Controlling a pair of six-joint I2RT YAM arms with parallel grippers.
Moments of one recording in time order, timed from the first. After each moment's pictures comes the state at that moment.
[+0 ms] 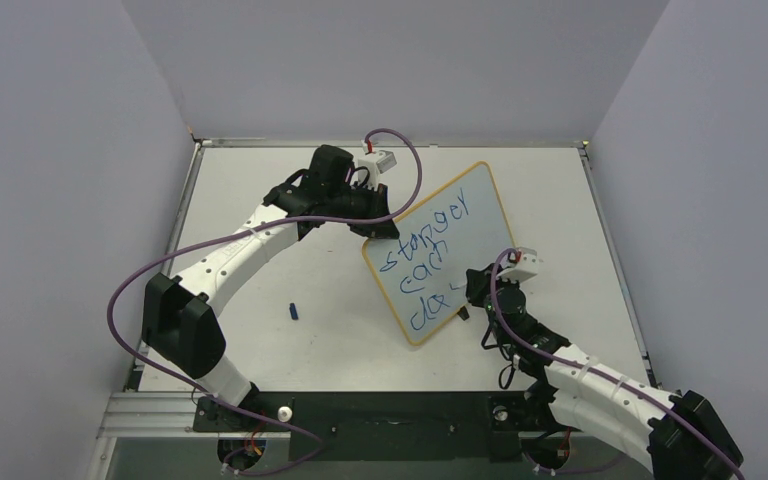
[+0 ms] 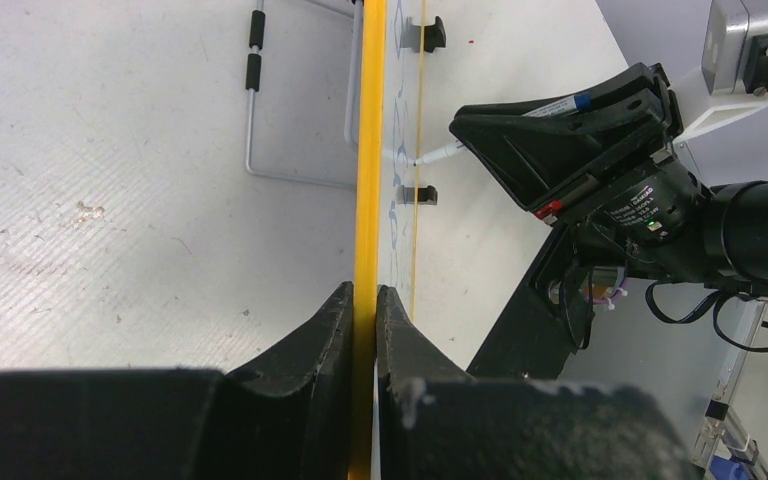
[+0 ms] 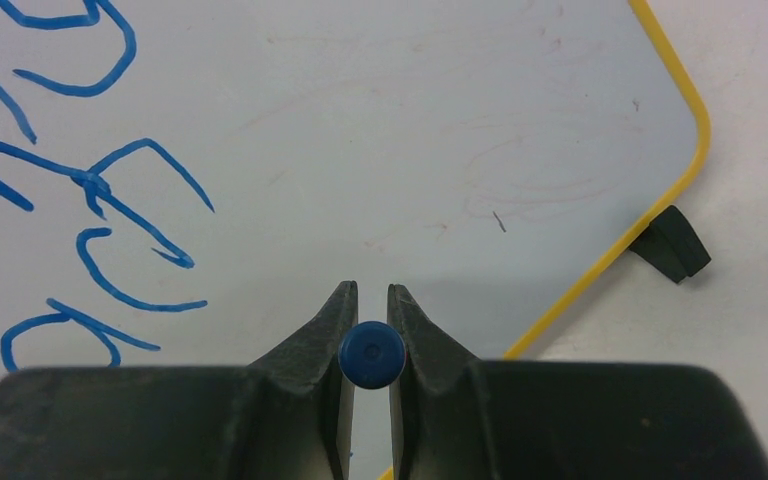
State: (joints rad) left arm -0.58 1.61 1.46 -0.54 0.53 -0.28; right arm 0.68 0.82 0.20 0.31 0.52 0.59
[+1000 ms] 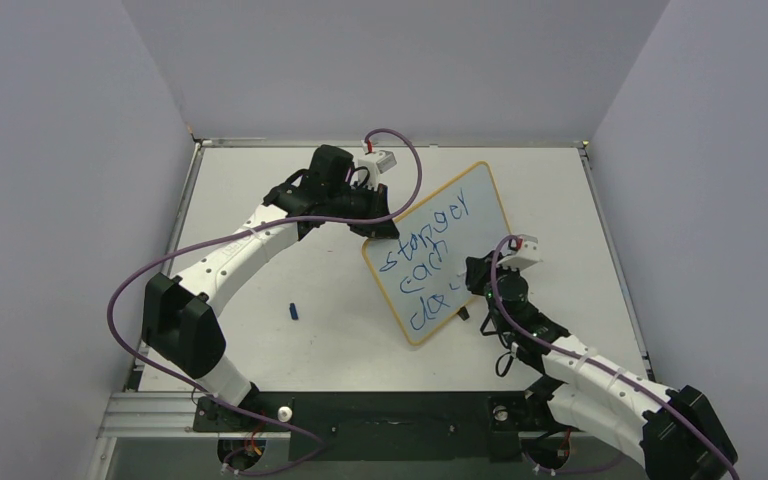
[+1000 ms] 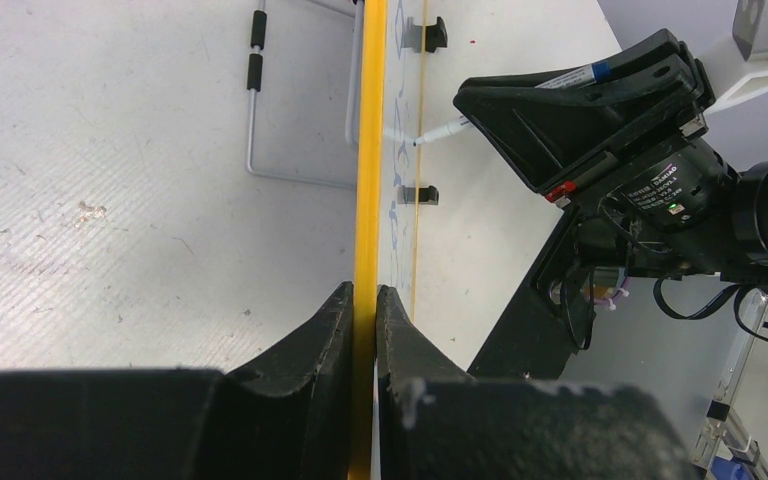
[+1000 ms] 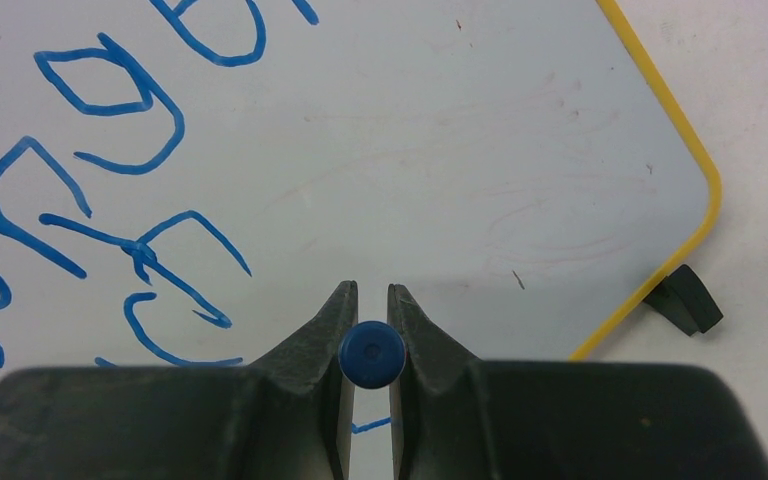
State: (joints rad) left arm -0.58 1.61 1.46 -0.54 0.53 -0.28; right arm 0.61 0.89 0.30 0.32 0.46 0.56
